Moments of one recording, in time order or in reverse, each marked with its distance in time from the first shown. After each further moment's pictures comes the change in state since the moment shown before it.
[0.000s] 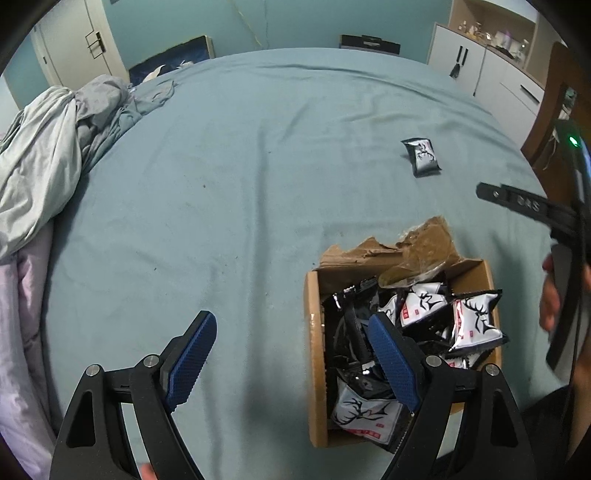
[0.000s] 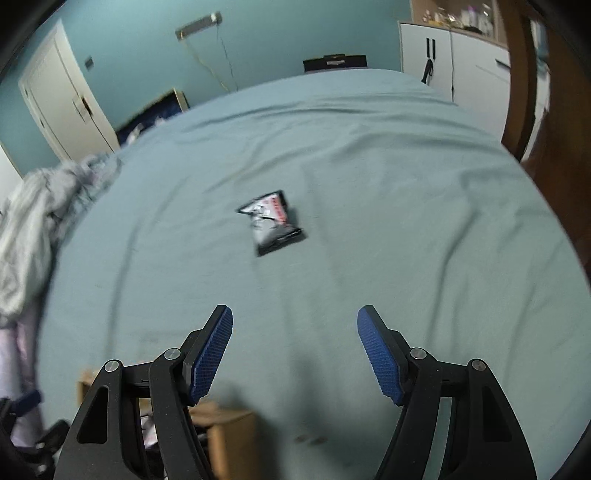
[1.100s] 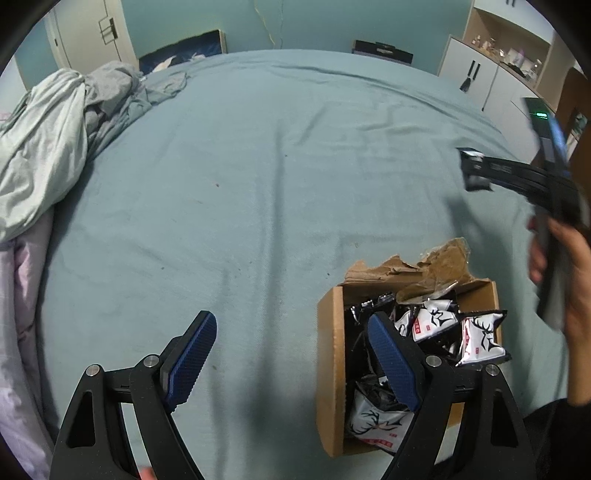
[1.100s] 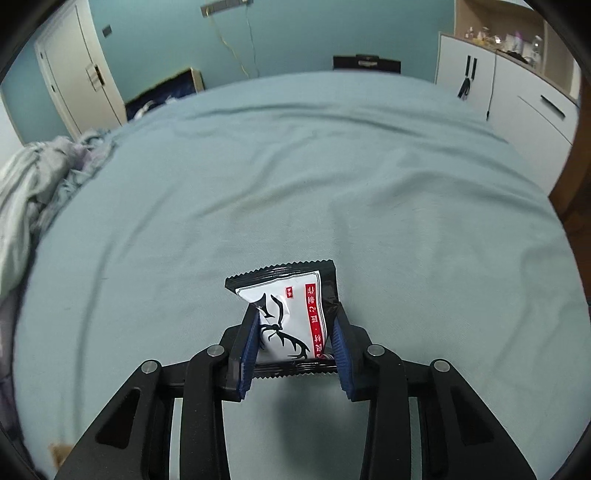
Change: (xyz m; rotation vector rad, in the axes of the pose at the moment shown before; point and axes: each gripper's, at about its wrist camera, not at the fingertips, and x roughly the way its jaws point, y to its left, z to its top) left arm -0.003 0.021 0.006 -0.066 -0.012 -0.022; right arm 0.082 0.035 0.045 -0.093 -0.014 0.077
